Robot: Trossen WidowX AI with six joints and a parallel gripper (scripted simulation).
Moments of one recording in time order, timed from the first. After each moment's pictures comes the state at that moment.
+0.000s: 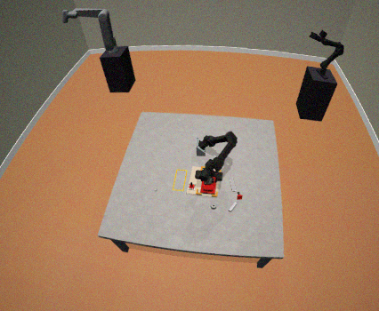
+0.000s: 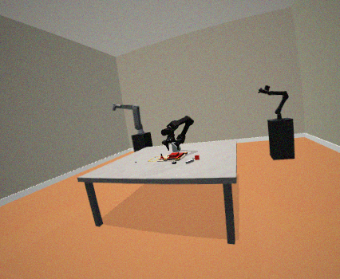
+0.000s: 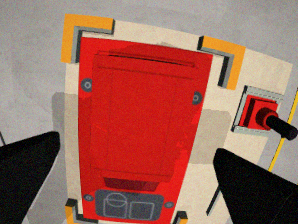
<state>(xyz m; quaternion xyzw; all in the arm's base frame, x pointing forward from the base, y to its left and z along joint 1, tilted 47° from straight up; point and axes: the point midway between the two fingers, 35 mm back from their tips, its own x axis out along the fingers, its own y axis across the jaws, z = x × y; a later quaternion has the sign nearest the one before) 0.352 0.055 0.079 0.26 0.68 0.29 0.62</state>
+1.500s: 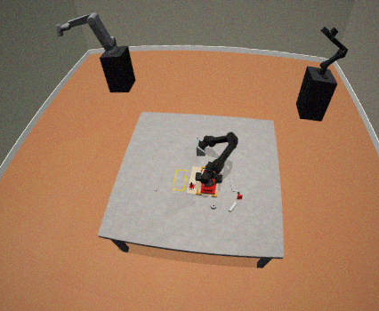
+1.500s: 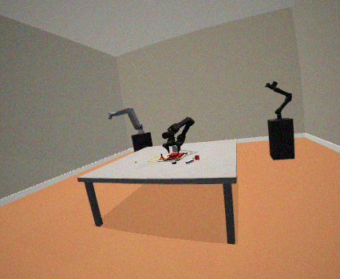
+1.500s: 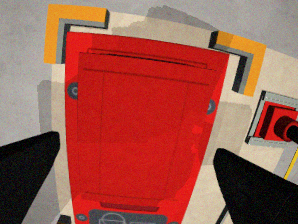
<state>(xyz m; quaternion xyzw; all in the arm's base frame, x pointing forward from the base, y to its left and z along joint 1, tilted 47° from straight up) 0.348 0.075 0.060 0.26 0.68 0.29 0.62</state>
